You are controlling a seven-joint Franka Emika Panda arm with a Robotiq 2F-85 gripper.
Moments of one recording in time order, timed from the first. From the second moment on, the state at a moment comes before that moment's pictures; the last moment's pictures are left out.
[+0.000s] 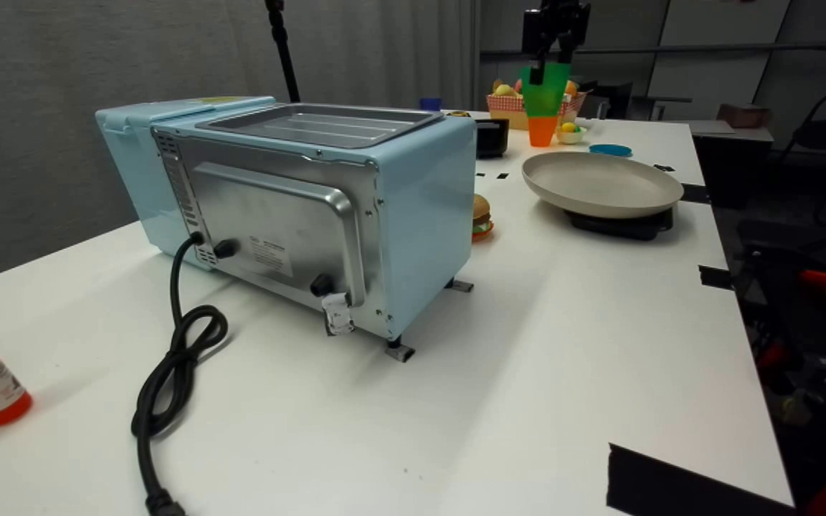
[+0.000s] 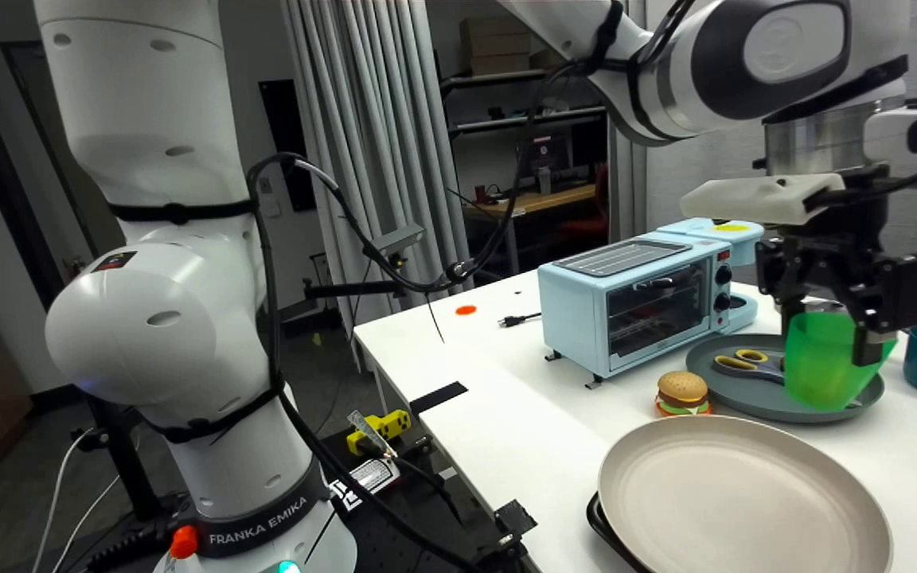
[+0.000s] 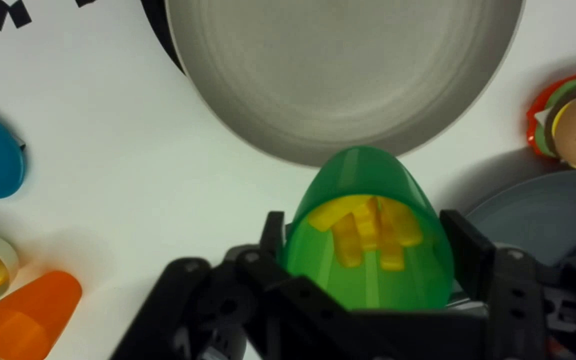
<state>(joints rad) -0.22 0.14 -0.22 -2.13 -0.07 2.35 -0.01</state>
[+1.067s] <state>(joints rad) -0.21 0.11 -0.20 -2.21 -0.07 1.89 -0.14</state>
